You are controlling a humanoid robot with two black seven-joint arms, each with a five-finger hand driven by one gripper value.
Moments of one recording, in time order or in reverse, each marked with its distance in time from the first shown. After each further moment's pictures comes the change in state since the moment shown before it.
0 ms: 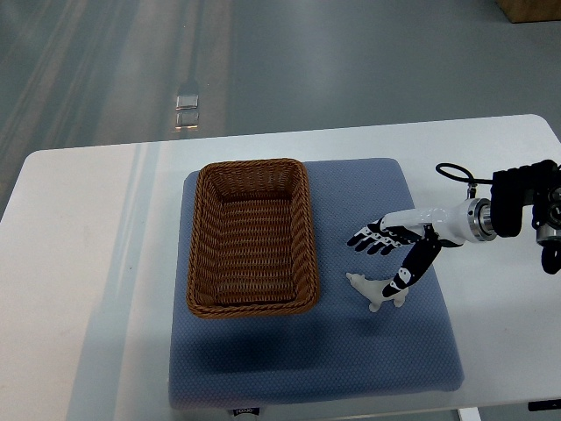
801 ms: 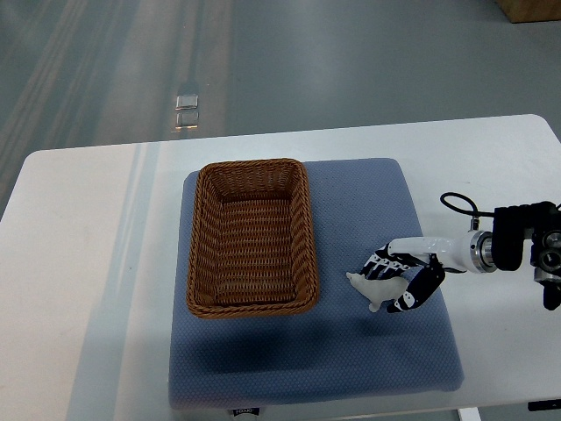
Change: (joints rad) left arm 0.000 0.000 0.000 0.000 -0.001 0.000 0.000; right arm -0.136 0.016 -0.002 0.001 -0.159 -0.099 0.057
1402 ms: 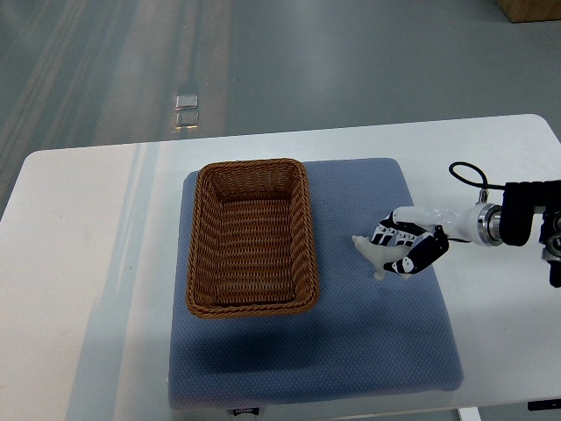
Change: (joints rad) left arm 0.000 0.000 -0.001 0.002 0.000 0.000 0.000; right arm 0.088 -0.068 0.041 0.030 -0.062 -0.037 0.013
